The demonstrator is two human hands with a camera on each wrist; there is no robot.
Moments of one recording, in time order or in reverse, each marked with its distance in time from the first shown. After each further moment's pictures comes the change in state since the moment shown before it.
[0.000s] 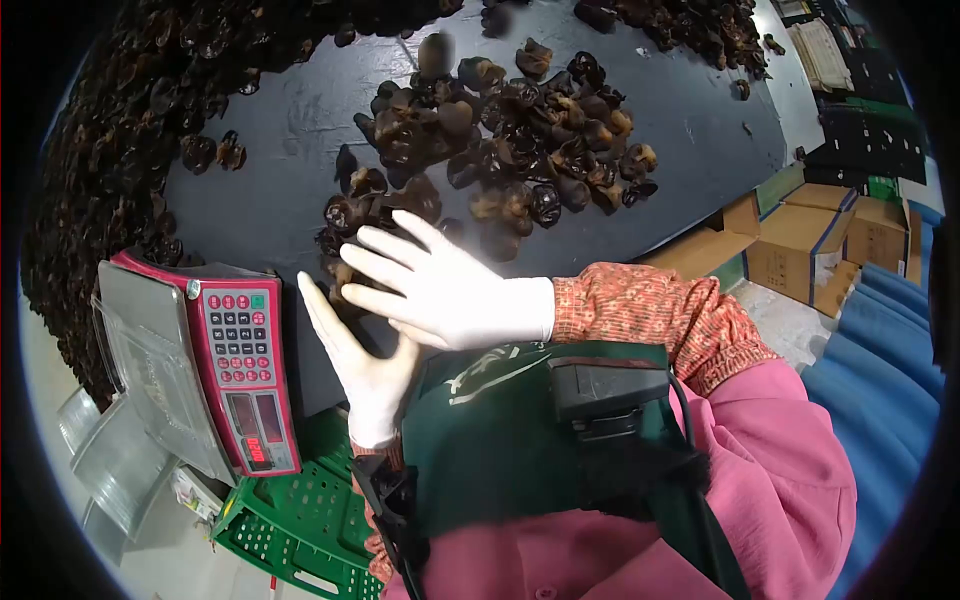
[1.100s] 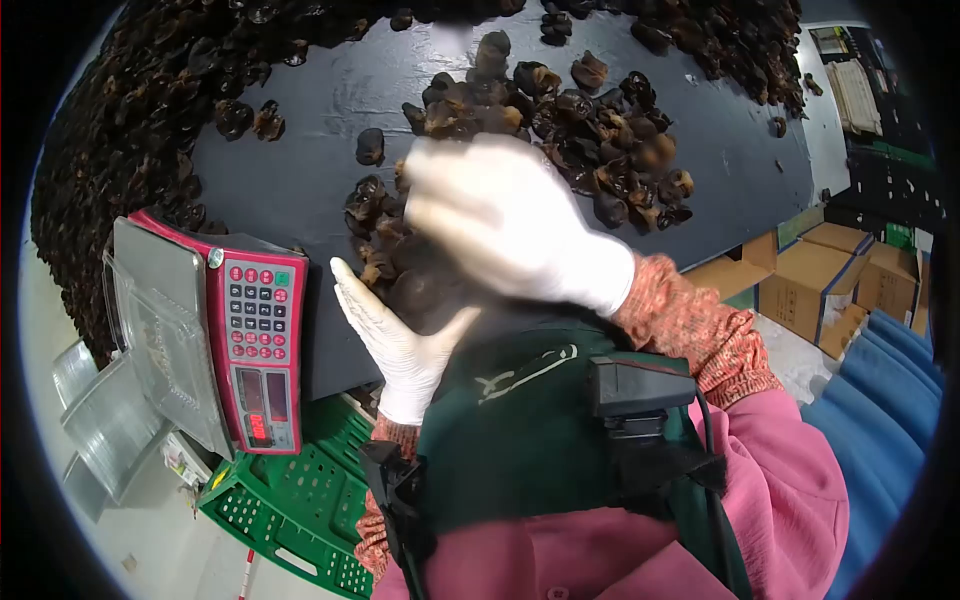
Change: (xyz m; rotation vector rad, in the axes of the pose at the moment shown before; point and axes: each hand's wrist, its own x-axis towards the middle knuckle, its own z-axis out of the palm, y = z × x) left_hand -0.005 0.001 0.026 0.105 0.073 -0.068; right_hand 0.022 0.044 -0.060 -0.177 0.150 -0.117
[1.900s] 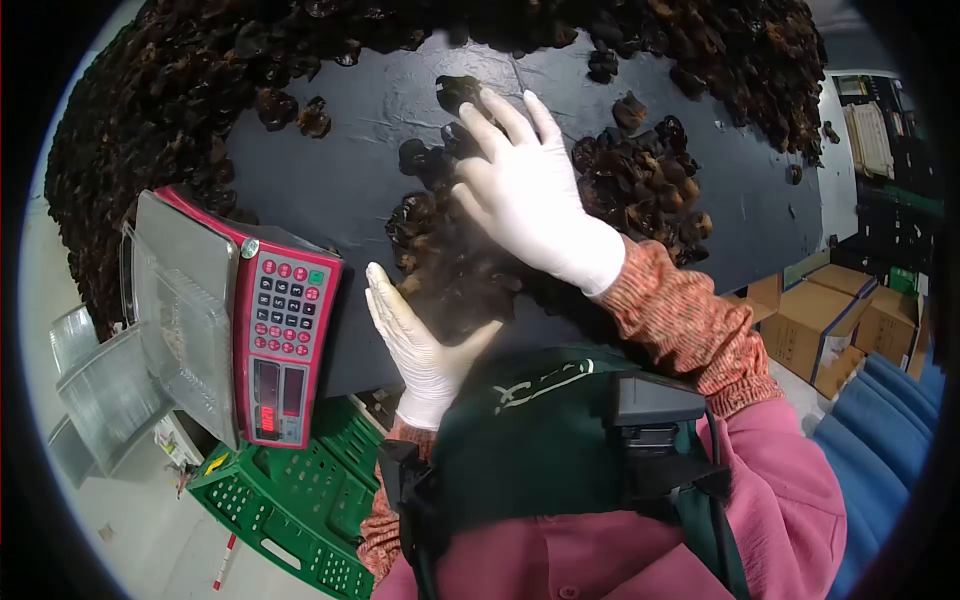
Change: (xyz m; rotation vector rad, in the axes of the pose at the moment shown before) left_hand 0.005 0.003 0.003 0.058 0.089 0.051; right_hand 0.041 0.021 0.031 -0.262 -0.115 0.225
